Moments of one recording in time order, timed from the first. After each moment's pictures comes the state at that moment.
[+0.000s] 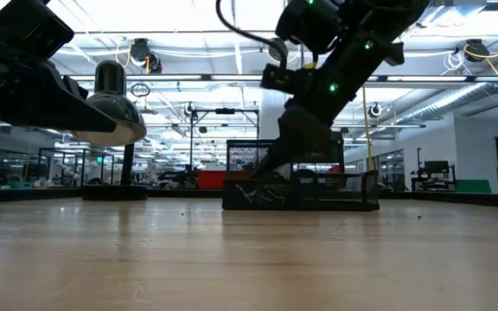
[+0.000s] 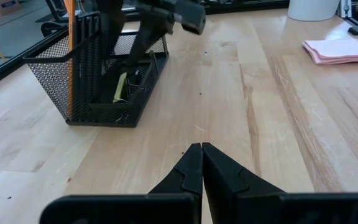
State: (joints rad) left arm -0.65 1.35 0.27 0.60 -0.72 -0.26; right arm 0.07 1.77 0.99 -0.11 0.41 0.04
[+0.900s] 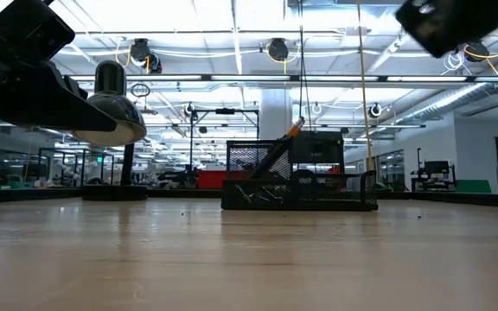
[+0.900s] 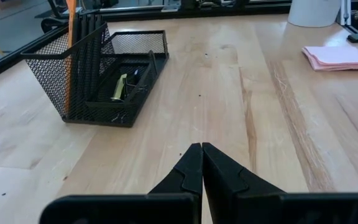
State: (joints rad) left arm -0.65 1.35 0.27 0.61 -0.72 -0.29; right arm 0.70 1.59 0.99 -0.22 0.23 0.46
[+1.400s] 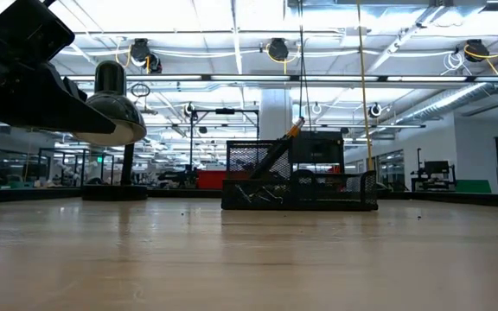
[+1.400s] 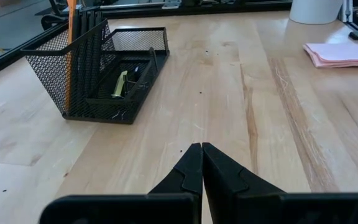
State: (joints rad) left arm -0.65 1.35 0.27 0.60 -0.72 -0.30; right arm 0.86 1.86 1.24 -0.26 0.02 0.54
